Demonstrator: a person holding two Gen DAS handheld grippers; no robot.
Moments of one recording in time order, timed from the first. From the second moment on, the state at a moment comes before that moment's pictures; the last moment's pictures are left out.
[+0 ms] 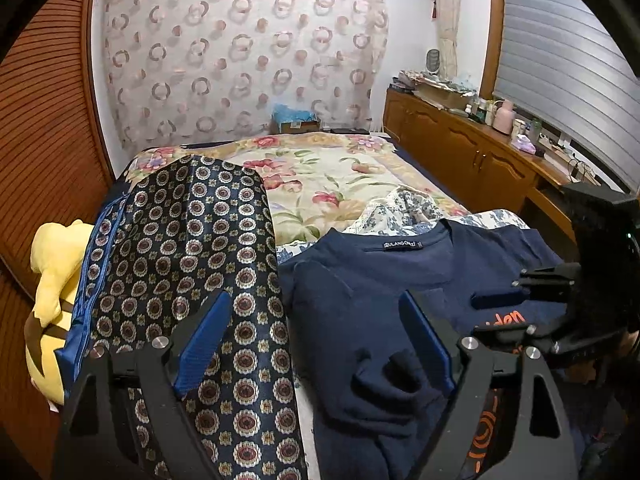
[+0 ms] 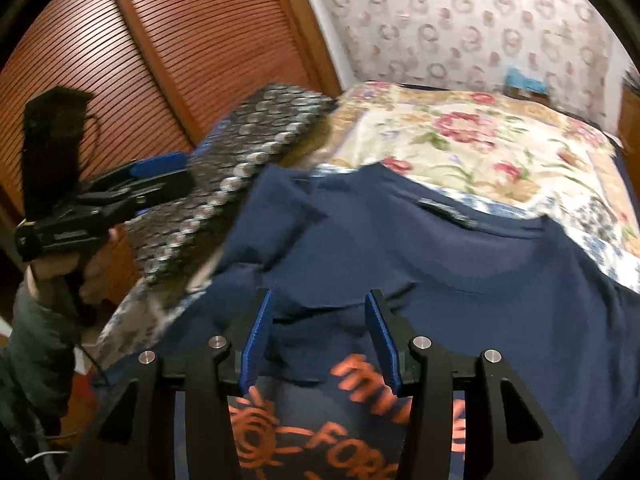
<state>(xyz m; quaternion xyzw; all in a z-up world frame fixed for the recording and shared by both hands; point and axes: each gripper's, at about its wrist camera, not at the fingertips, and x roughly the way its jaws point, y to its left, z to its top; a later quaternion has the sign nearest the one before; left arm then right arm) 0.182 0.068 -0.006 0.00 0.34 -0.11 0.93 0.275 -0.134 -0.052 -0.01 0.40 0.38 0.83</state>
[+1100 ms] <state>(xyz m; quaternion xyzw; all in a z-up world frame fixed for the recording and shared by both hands) 0.155 0.050 -0.014 0.00 0.34 -0.11 0.93 0.261 -0.169 -0.062 -0.03 0.39 0.33 0.86</state>
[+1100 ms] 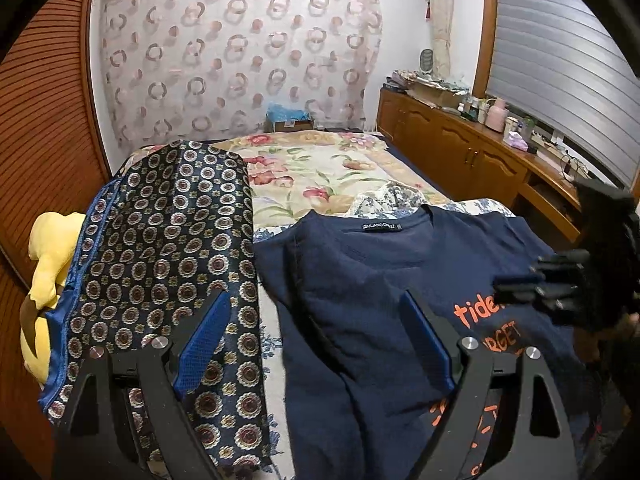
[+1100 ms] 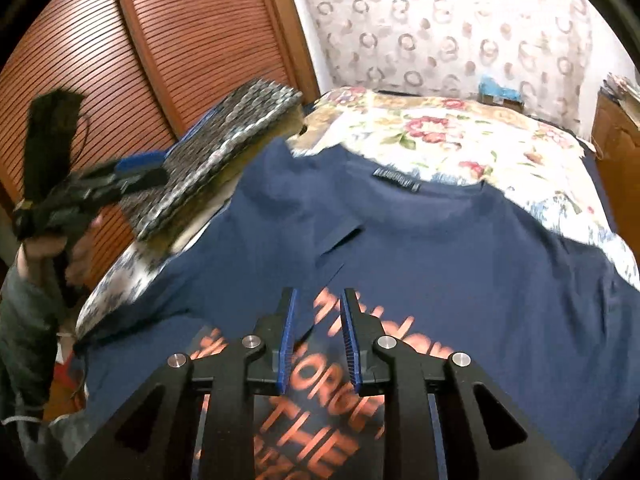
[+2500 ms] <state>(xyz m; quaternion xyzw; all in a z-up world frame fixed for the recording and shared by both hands) 0.147 0.006 -0.069 0.00 0.37 -0.12 0.92 0.372 -0.154 -0.082 0.02 0.37 0.28 0.88</state>
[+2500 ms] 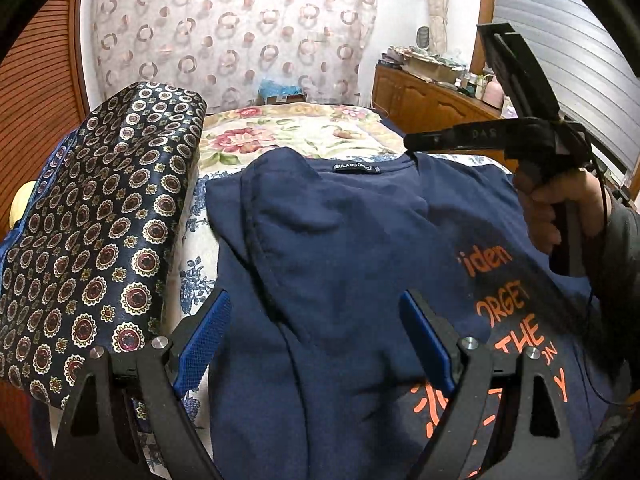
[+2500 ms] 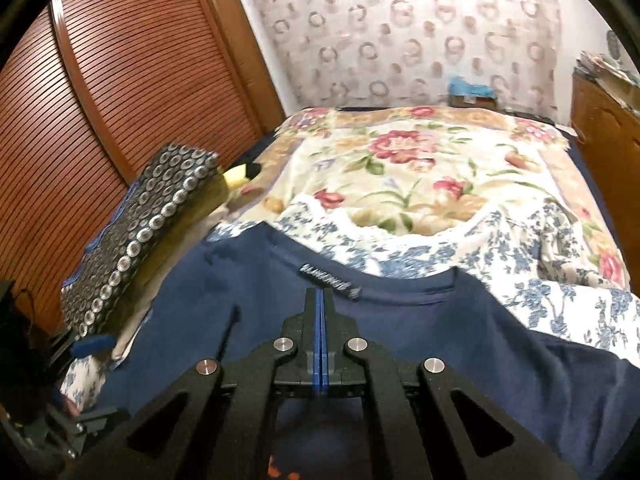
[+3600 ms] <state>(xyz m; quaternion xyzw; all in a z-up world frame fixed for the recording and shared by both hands) 0.183 -0.050 -0.098 0.07 0.43 -0.16 0.88 0.253 -0.262 -0.113 -0.04 0.42 0.12 0.90</state>
